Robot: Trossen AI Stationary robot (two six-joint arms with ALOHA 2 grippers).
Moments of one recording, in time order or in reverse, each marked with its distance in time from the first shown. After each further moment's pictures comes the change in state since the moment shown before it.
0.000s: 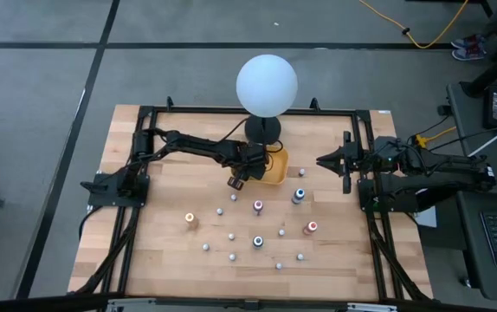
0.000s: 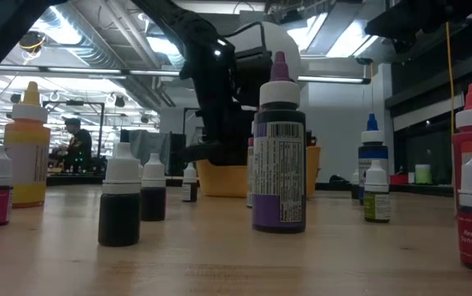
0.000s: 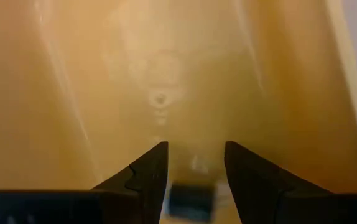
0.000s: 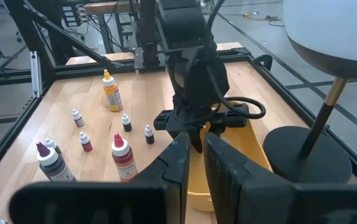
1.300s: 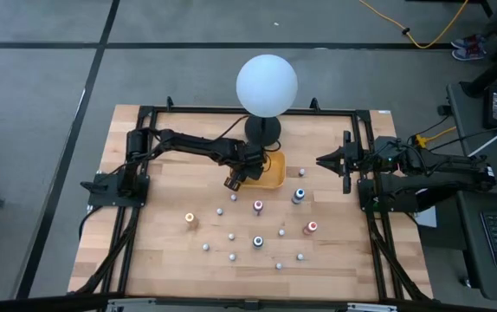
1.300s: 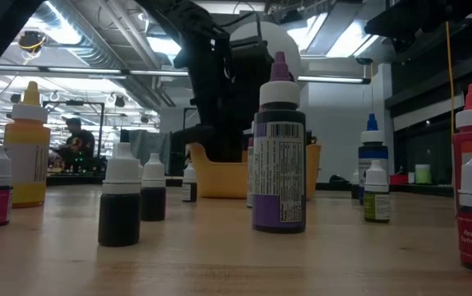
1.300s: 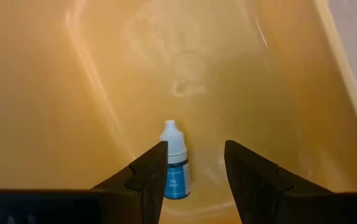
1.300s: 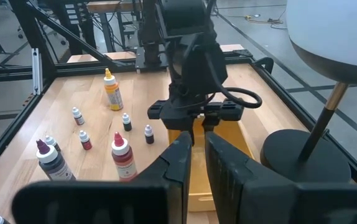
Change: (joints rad) left arm -0.005 -0.061 -0.003 -0.072 0.061 0.001; right arm 0.000 0.000 0.000 0.009 -0.002 -0.027
